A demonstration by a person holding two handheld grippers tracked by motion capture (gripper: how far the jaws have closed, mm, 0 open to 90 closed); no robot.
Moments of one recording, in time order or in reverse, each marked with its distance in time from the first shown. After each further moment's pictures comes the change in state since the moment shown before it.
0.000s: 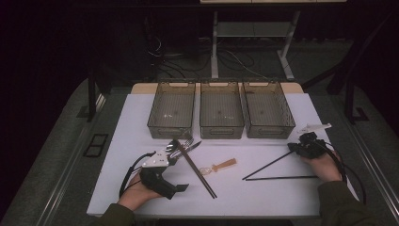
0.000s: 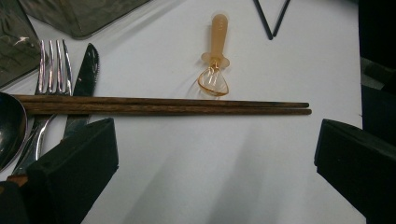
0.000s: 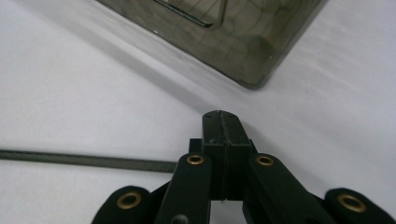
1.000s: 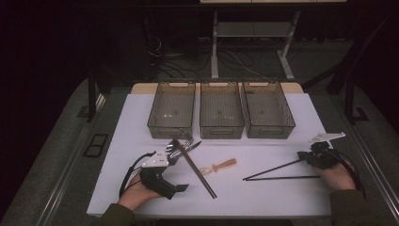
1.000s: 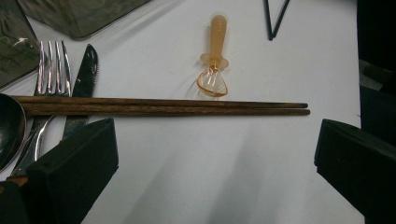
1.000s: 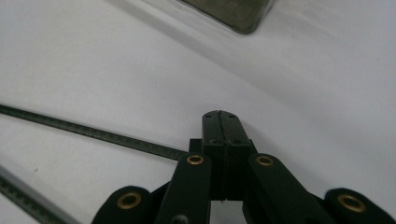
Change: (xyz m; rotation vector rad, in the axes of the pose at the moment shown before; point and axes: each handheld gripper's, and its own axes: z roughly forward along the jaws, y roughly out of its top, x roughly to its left) left arm 0.000 0.000 0.000 -0.002 -0.003 0.000; right arm -0.001 -0.030 -0.028 0.022 -0.001 0.004
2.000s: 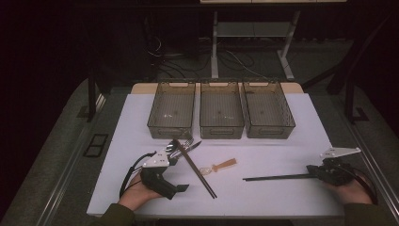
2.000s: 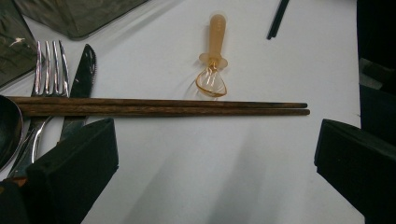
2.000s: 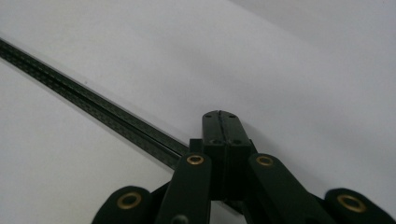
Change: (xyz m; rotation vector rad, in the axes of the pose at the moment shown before) left arm 0.000 0.000 0.001 0.004 -0.003 0.002; right arm 0.010 -0.038 -0.031 0.018 0.022 -0.003
